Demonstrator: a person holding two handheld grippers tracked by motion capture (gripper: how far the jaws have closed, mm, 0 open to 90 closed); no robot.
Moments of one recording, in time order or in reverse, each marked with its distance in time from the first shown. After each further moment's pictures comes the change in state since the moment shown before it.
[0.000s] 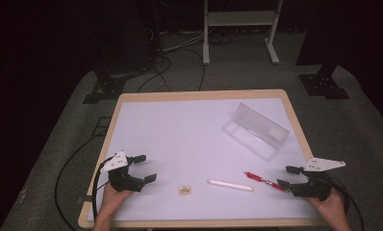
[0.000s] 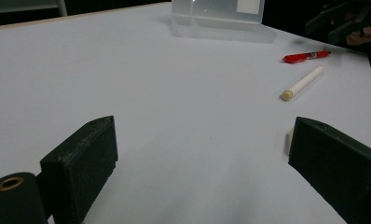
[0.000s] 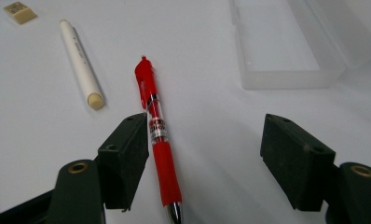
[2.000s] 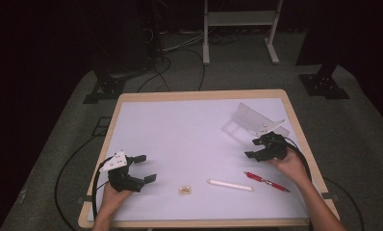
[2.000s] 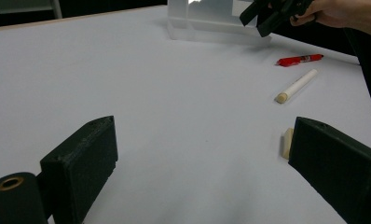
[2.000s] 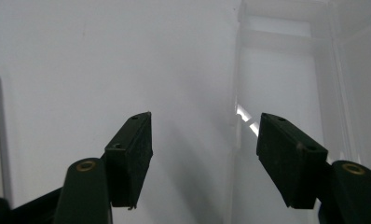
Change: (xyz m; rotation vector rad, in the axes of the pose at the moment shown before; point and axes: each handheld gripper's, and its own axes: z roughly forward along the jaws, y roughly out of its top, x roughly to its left) left arm 0.001 0.000 -0.001 -0.011 -0.021 -0.003; right arm -0.014 0.112 0.103 0.212 0.012 -0.144
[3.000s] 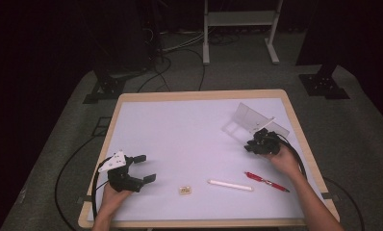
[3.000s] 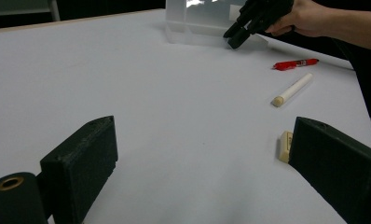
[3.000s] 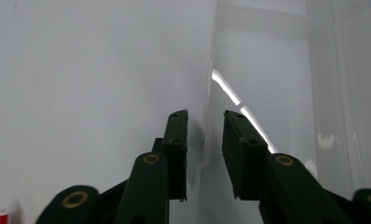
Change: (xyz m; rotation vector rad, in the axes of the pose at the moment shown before) left arm 0.000 0.000 -0.001 -0.012 -0.011 -0.010; right arm -0.017 0.004 0.031 0.084 -0.039 -0.011
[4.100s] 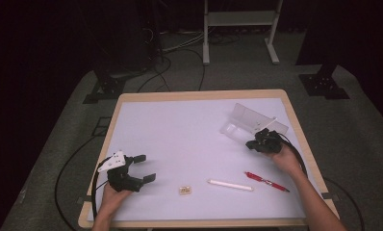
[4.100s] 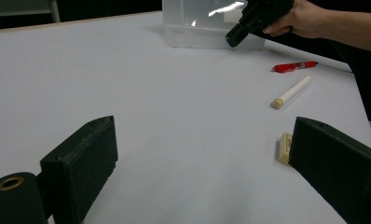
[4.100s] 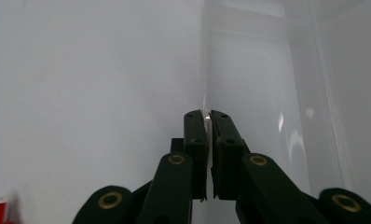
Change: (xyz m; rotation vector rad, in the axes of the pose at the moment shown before) left arm 0.001 0.000 0.000 -0.012 -0.002 -0.004; right arm -0.002 0.000 -0.004 -0.024 0.001 -0.051
